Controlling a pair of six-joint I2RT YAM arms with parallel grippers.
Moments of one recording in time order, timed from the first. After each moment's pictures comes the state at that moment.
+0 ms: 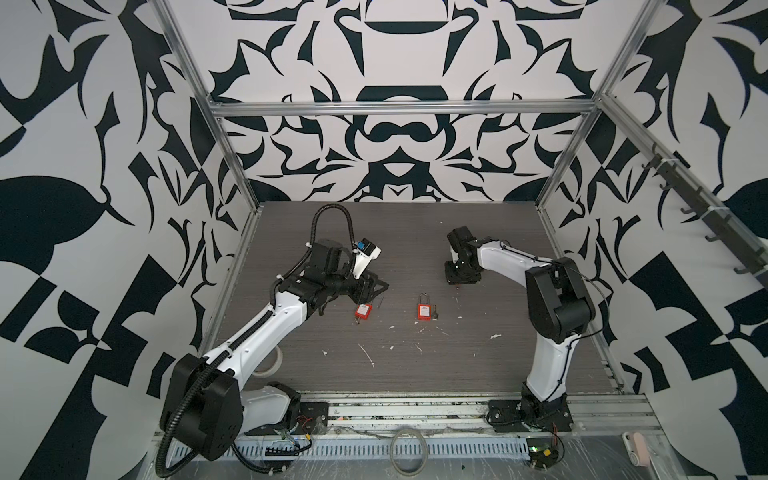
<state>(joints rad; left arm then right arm) -0.46 1.25 0.88 -0.31 0.62 0.06 0.35 1.90 1.30 -0.68 0.05 0.27</state>
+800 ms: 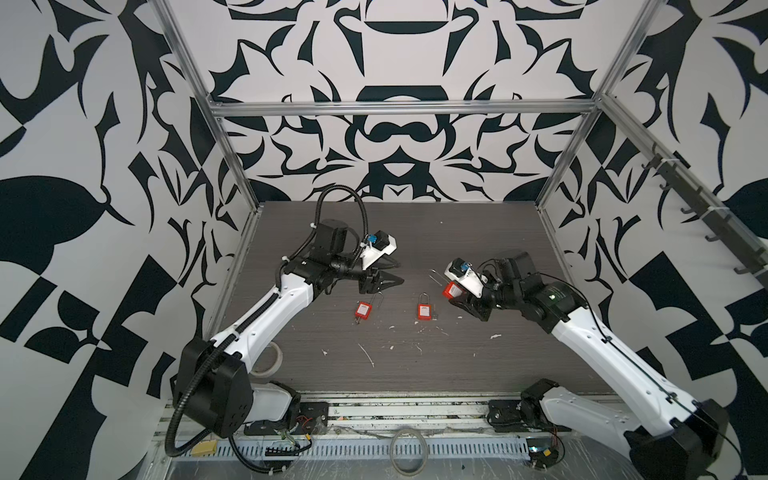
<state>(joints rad) -0.48 1.38 1.09 -0.31 0.99 0.45 0.49 1.02 0.95 -0.73 -0.38 -0.47</state>
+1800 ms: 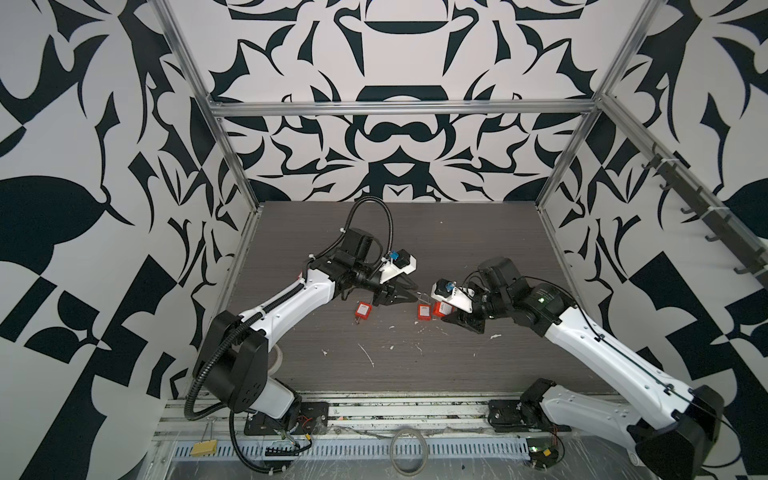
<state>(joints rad) -0.59 1.50 1.10 -0.38 1.06 0.60 0.61 1.06 0.96 -0.79 -0.39 -0.59</state>
